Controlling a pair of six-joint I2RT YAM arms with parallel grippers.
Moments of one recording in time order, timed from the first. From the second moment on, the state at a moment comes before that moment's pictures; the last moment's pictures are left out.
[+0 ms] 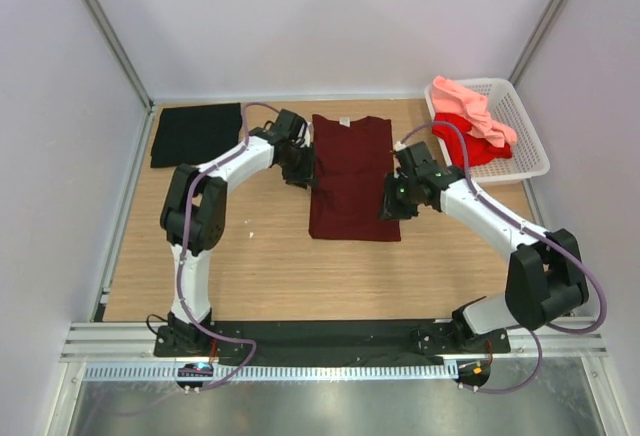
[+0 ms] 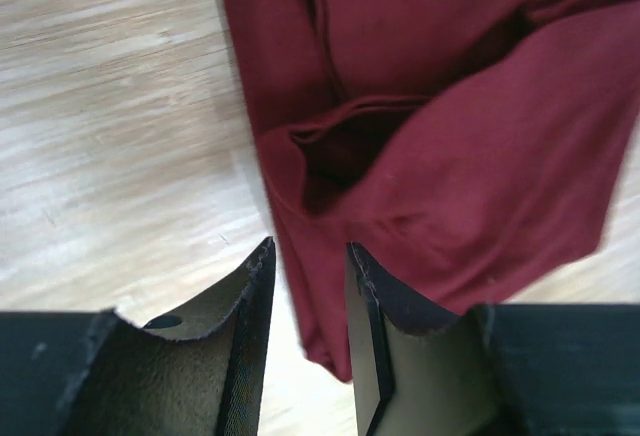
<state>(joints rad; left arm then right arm) -0.46 2.05 1.61 -0.61 0.25 -0.41 0.38 1.42 0.99 -0.64 -0.16 0.49</state>
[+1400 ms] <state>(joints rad) -0.41 2.32 1.95 -0.69 0.41 -0.24 0.92 1.77 1.08 -0.26 0.23 0.58</state>
